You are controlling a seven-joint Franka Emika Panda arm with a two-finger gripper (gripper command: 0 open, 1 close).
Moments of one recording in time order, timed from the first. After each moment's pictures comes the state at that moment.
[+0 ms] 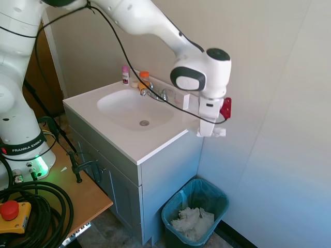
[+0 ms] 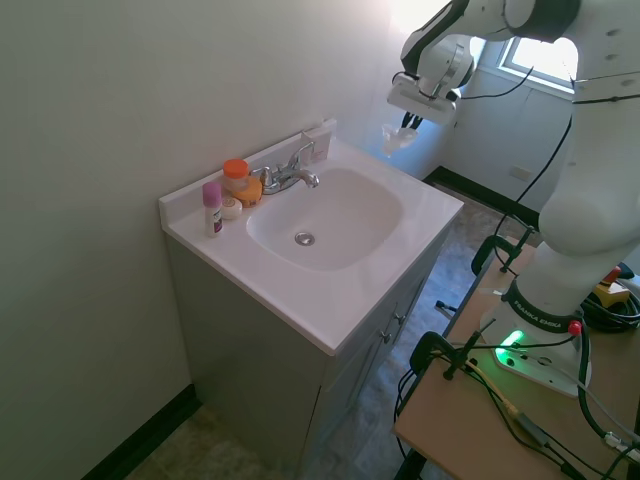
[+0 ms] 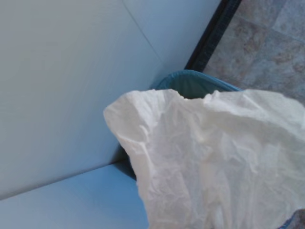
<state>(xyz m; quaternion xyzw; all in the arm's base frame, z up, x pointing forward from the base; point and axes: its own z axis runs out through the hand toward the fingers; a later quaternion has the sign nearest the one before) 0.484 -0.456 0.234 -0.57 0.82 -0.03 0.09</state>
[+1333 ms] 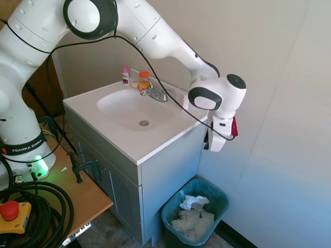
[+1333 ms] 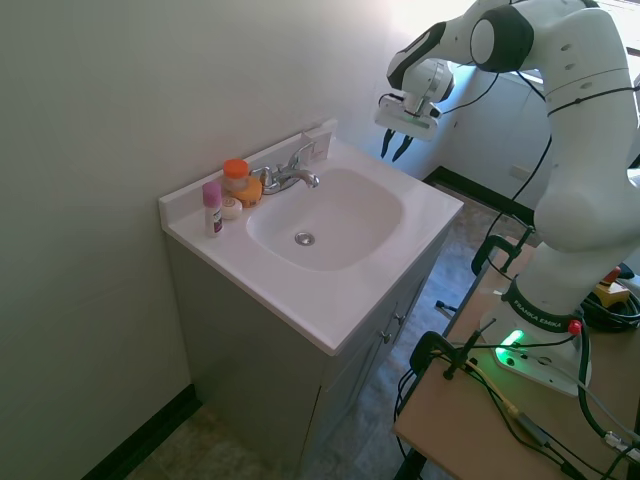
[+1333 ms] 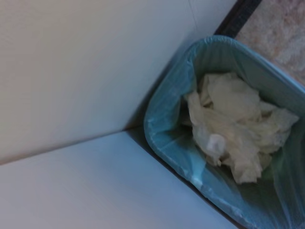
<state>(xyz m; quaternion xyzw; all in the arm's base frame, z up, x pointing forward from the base) 0.517 -0.445 0.245 -0.65 0.75 -0.01 0.11</state>
